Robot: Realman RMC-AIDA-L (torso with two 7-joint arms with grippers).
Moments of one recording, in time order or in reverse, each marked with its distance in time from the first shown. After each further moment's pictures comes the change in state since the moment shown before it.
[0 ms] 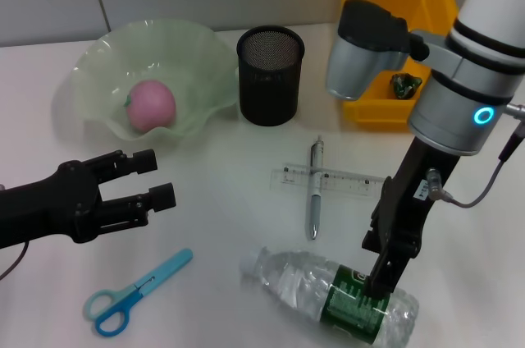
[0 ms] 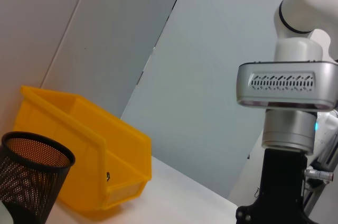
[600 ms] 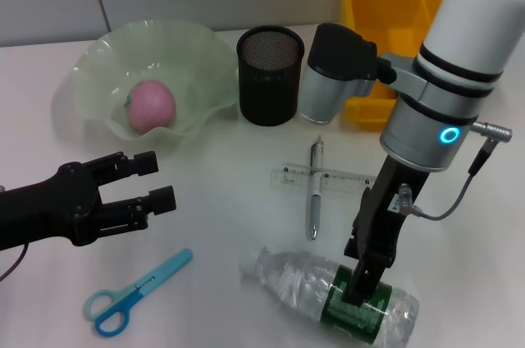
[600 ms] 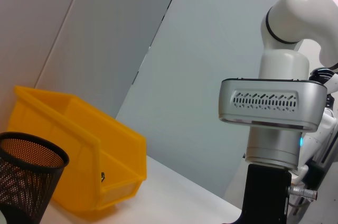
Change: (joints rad) left arm 0.002 0.000 0.001 0.004 0.001 0.013 0.000; right arm 0.019 0.012 -0.080 0.096 0.028 0.120 0.001
